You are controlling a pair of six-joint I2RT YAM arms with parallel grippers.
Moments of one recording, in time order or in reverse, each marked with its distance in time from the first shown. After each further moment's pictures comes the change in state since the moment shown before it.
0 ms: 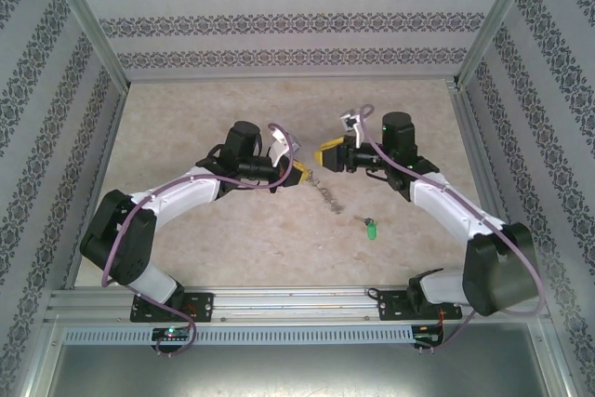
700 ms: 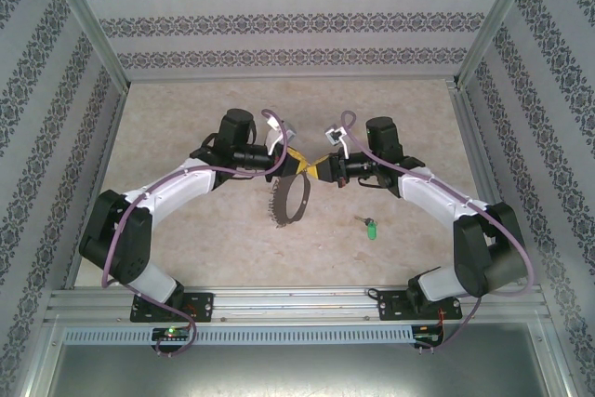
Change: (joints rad) left arm 0.045 0.003 0.095 -0.064 0.103 -0.016; right arm 0.056 0.134 0.021 -0.101 -0.165 -0.106
